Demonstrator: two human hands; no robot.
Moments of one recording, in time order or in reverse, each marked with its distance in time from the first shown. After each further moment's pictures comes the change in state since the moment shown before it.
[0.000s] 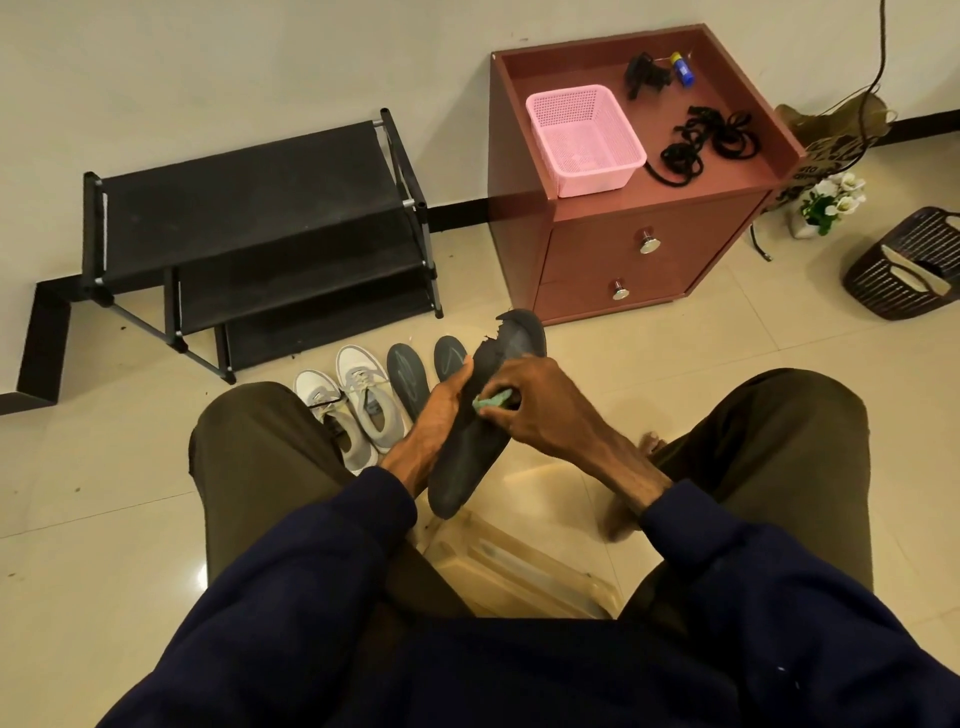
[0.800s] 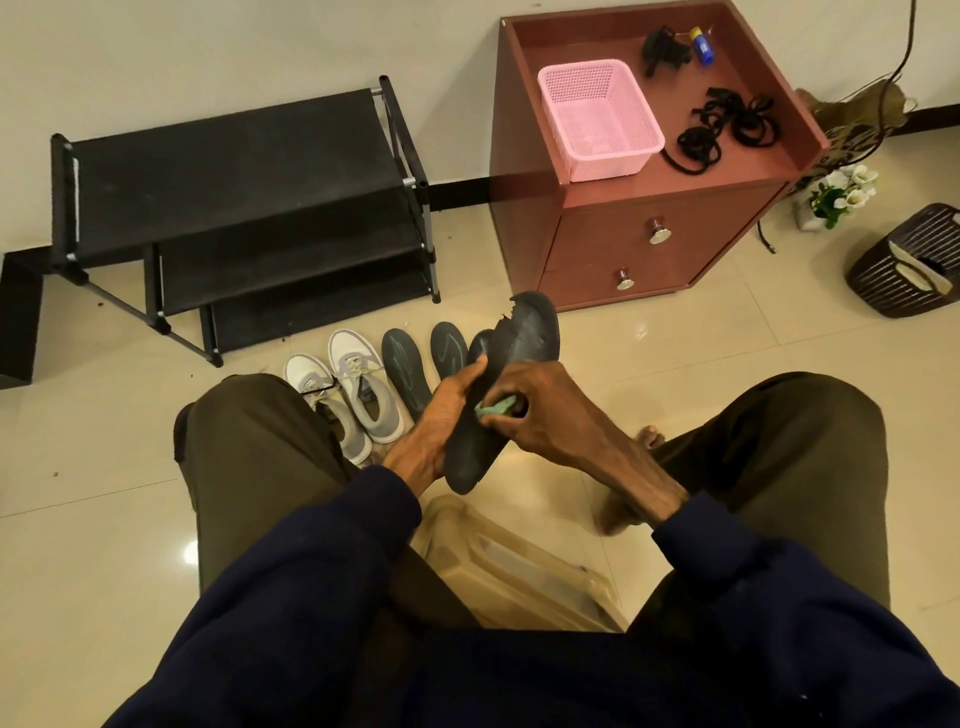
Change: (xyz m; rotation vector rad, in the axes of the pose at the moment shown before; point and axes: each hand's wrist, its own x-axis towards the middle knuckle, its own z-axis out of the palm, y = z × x) left_hand 0.004 0.004 0.003 -0.116 -0.023 -0.060; right_hand 0.004 -0.005 0.000 -0.005 -0.082 0.061
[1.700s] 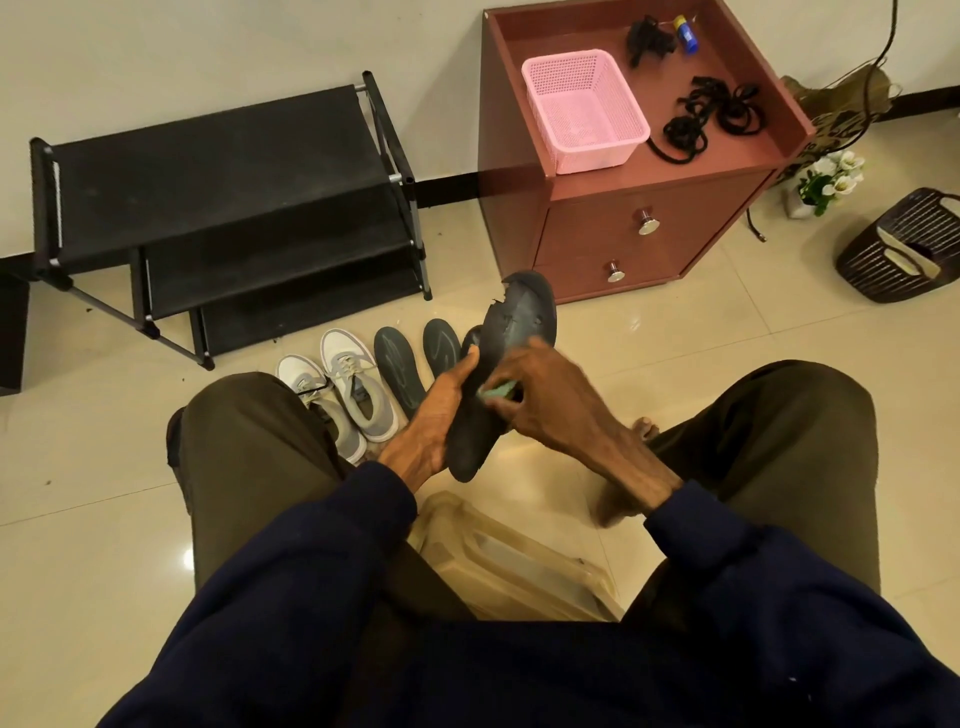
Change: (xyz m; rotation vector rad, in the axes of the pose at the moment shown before) left_hand 0.011 -0.009 0.001 -0.123 -0.064 -0.065; right_hand 0.000 0.006 -0.004 -0.161 0.091 -0.016
